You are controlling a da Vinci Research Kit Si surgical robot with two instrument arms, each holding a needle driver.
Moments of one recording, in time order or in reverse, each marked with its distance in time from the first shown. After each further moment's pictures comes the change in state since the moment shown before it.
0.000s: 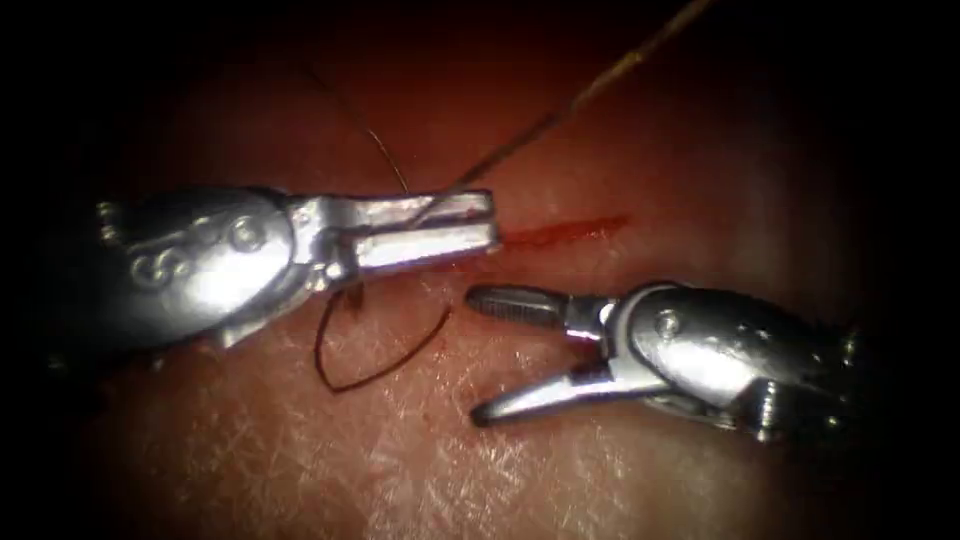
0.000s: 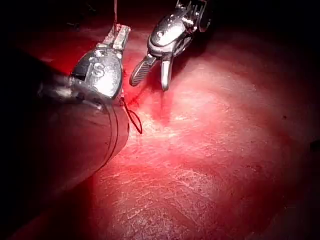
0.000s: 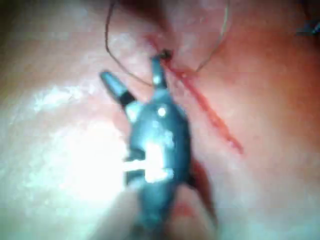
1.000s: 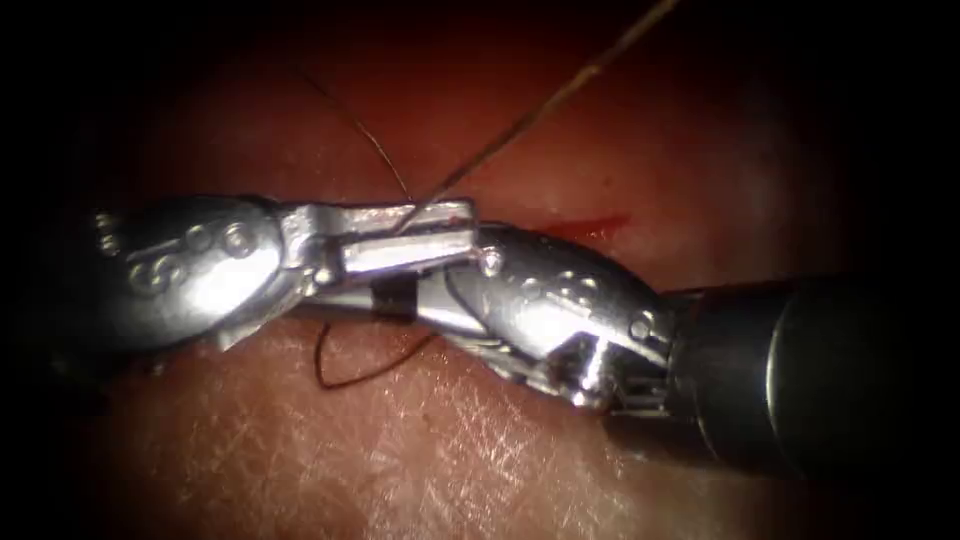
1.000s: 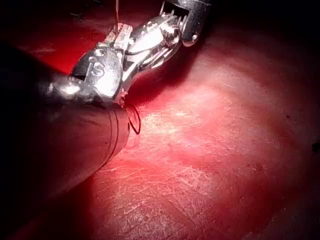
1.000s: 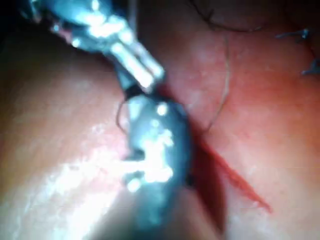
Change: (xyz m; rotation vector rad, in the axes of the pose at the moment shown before) right arm 0.002 0.002 0.006 0.040 0.014 0.155; left arm 0.000 0.000 0.000 -0.007 0.002 -0.033
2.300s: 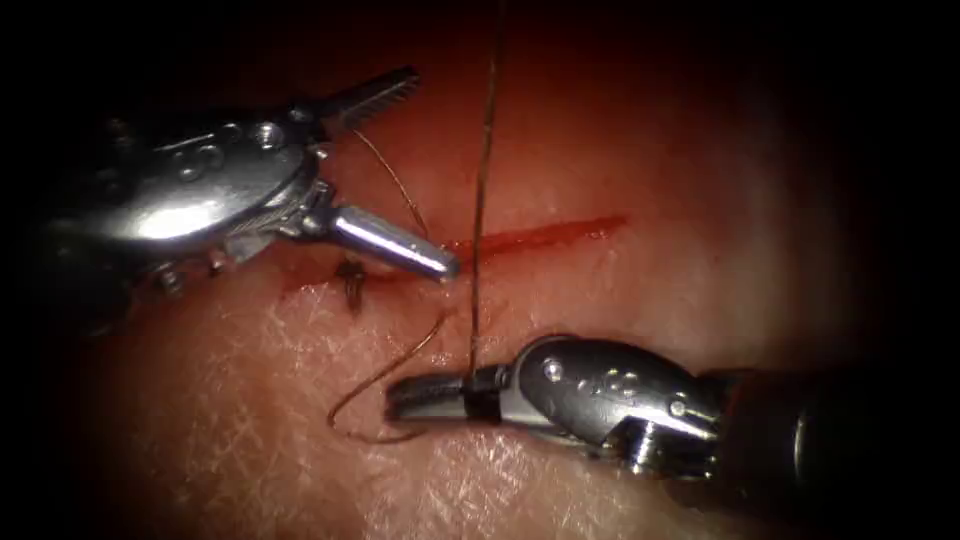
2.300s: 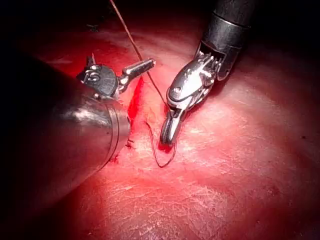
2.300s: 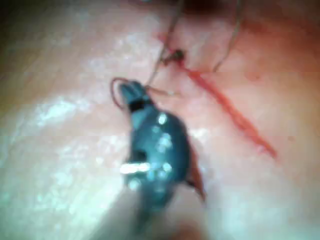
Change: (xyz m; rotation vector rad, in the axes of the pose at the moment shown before) right arm -0.010 -0.001 -0.003 -0.005 -0.192 0.001; left arm -0.001 -0.003 0.000 0.095 -0.234 -0.238
